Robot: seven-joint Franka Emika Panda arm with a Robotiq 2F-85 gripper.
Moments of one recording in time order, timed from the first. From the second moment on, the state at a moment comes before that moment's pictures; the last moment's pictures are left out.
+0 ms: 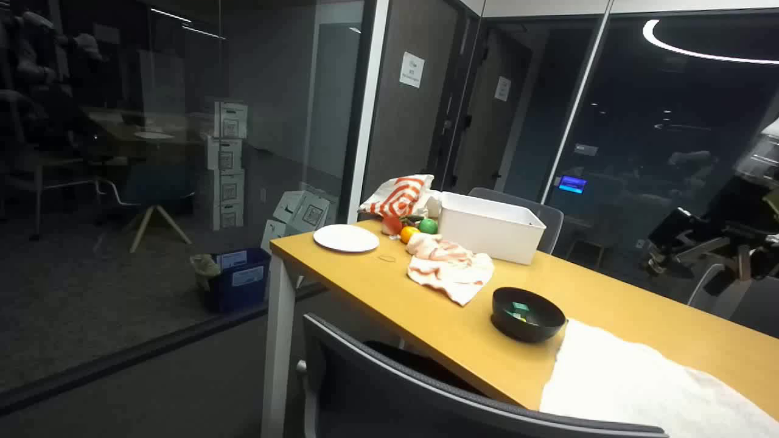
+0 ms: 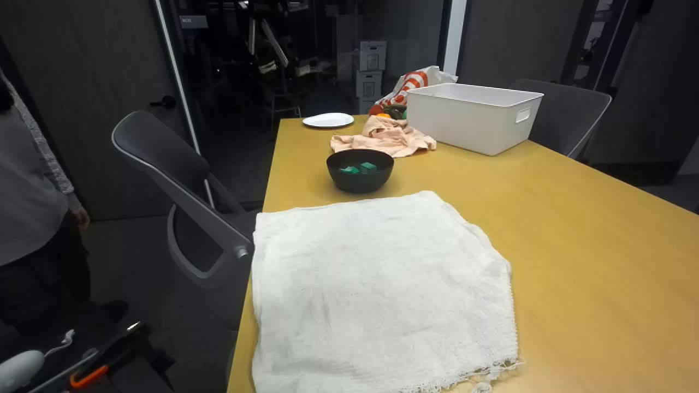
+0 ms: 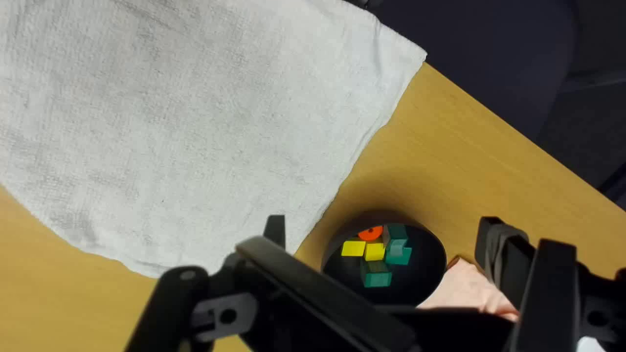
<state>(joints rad) -0.02 -0.42 0.03 -2.36 0.07 2.16 0.19</state>
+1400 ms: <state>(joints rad) 0.06 -0.04 0.13 -2.08 0.00 2.20 0.18</state>
